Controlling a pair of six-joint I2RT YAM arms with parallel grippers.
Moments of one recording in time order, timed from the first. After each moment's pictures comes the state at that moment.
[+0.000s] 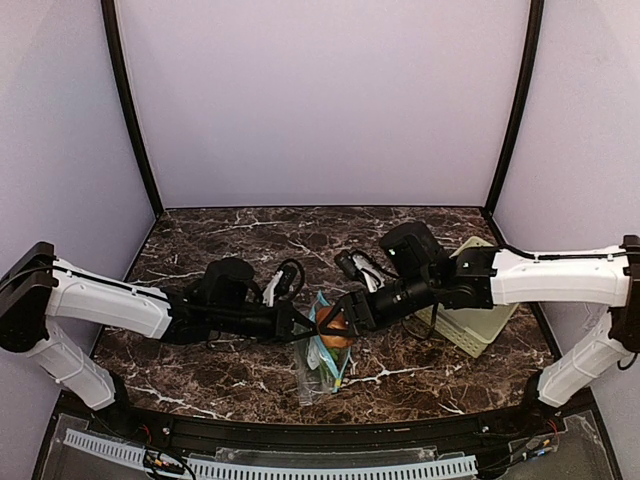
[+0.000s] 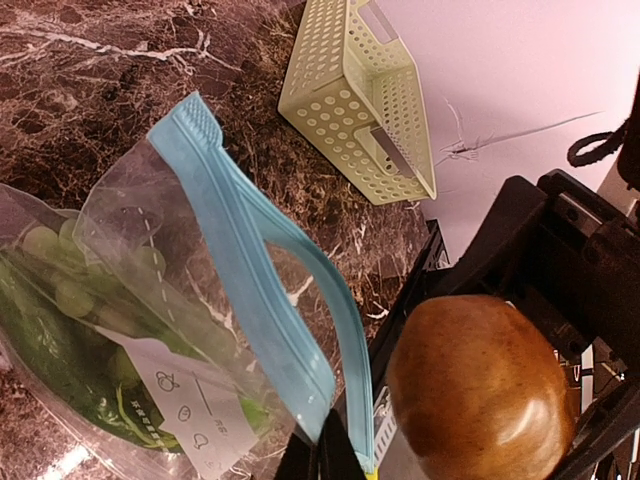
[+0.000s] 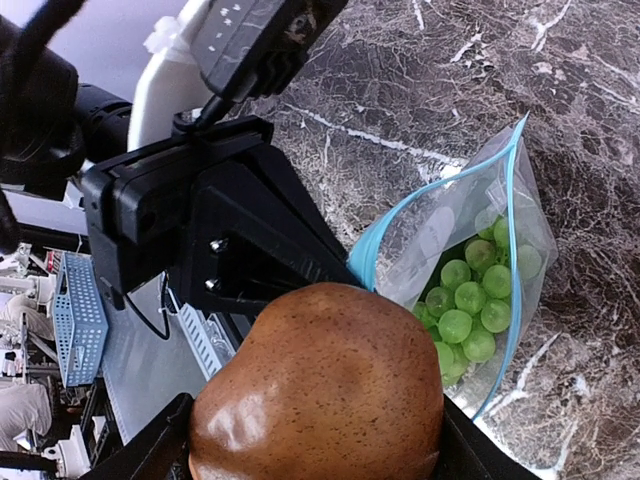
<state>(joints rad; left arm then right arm) -0.95 1.48 0.69 0.30 0.38 -0.91 1.02 1.44 1.01 -0.29 -0.40 0.59</state>
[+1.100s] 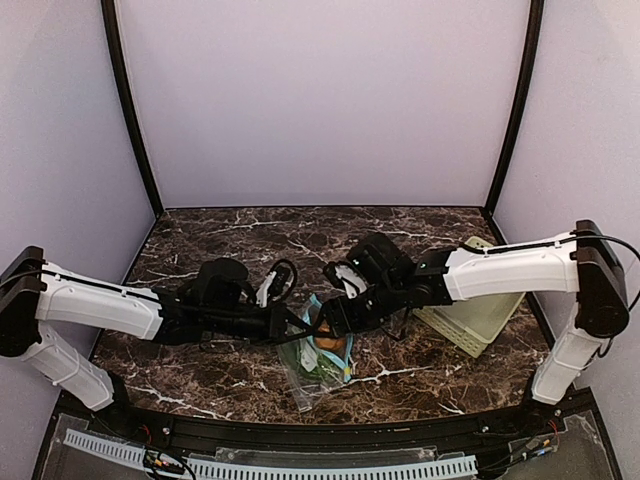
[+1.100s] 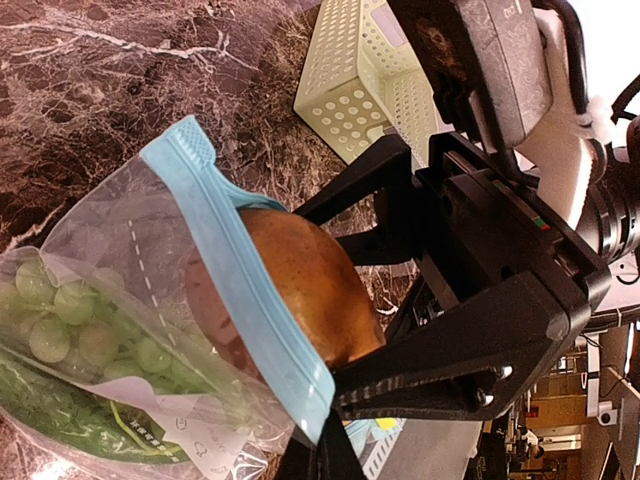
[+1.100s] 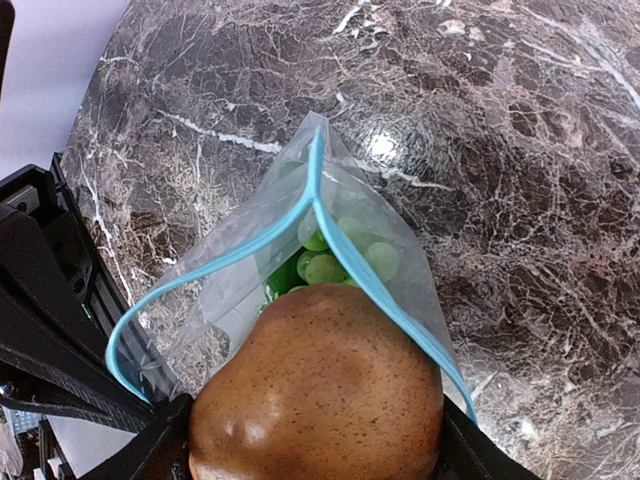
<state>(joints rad) -0.95 1.42 0.67 0.25 0.36 -0.91 1.01 1.68 1.12 -0.33 -0.27 0.59</state>
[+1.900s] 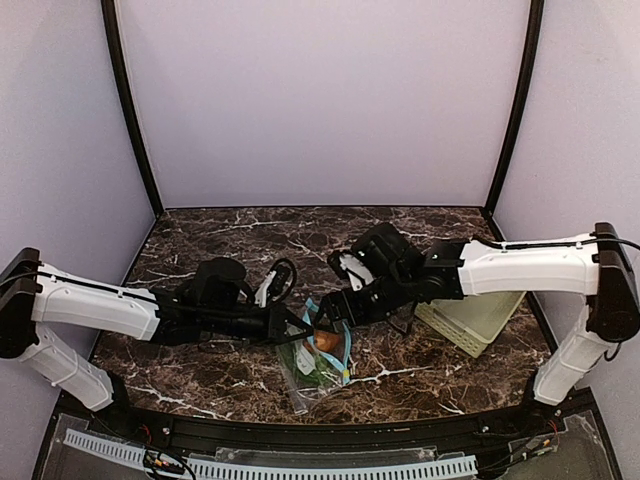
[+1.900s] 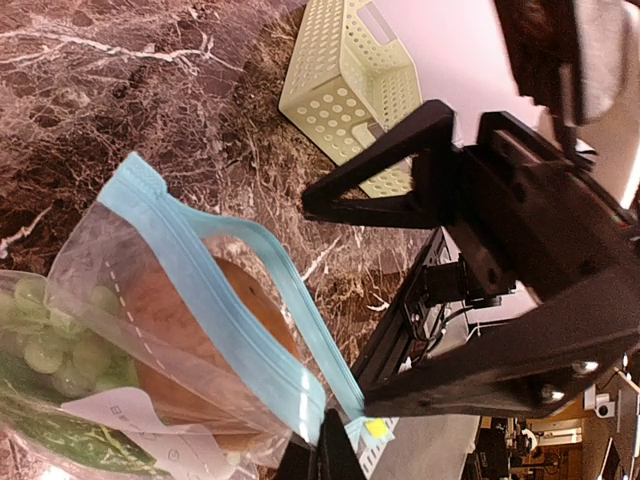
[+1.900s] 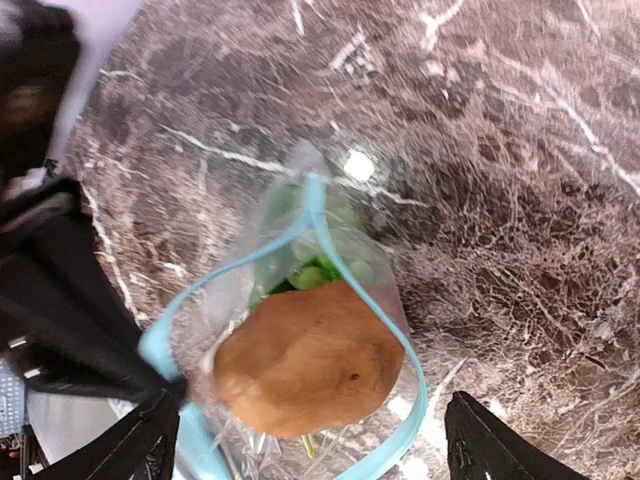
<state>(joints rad) -0.95 1.40 0.66 0.25 0.36 -0.90 1.03 1.62 1.16 -0.43 -0.17 0.55</state>
